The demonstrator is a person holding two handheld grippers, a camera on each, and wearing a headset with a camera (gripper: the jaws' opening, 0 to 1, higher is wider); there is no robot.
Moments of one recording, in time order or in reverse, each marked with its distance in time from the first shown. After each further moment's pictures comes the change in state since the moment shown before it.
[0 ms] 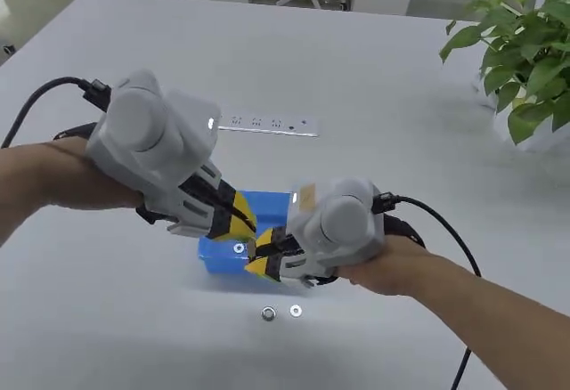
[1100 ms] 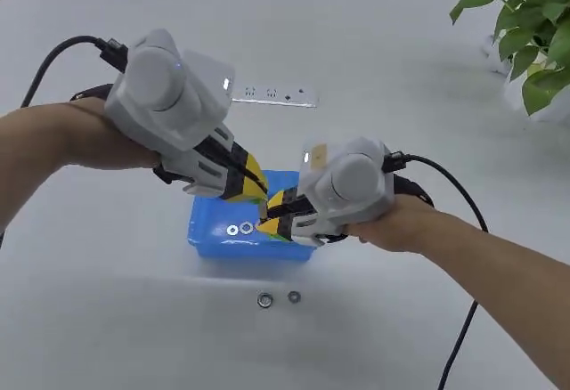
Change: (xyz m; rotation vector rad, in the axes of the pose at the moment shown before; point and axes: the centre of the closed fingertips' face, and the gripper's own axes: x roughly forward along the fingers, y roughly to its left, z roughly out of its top) left arm 0.032 0.046 -0.012 0.010 -0.006 -0.017; right arm 0.011 -0.045 -0.034 0.029 0.026 -0.005
